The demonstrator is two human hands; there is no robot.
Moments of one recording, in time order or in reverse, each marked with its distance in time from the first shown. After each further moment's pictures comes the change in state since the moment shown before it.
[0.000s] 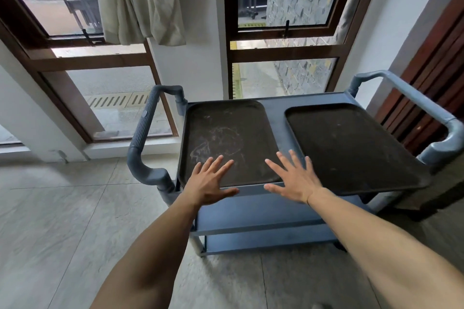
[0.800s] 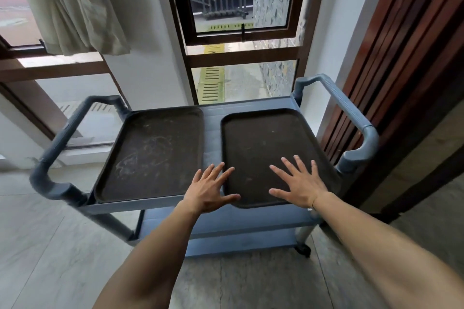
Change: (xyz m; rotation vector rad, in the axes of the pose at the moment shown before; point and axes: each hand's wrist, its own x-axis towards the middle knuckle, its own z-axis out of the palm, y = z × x) left_hand 0.107 0.261 0.008 -0.028 -0.056 0.017; right_hand -0.050 0.294 0.030 0.028 -0.029 0.012
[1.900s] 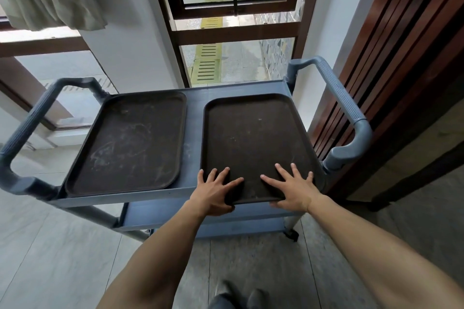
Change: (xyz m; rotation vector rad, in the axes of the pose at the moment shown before) left_hand 0.050 0.064 0.036 0.131 -0.215 0.018; right_hand 0.021 0.055 0.043 0.072 -0.243 -0.087
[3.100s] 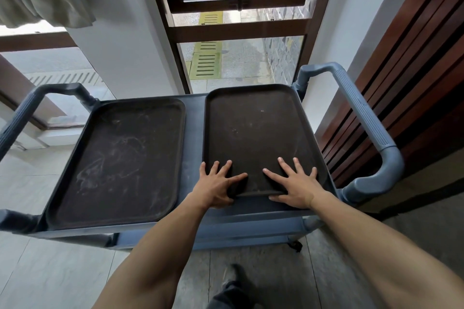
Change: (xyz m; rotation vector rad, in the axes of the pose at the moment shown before) left_hand 0.089 -0.048 -0.044 0.031 -0.038 0.018; right_hand 0.087 0.020 -0.049 -0.001 -0.013 0.016
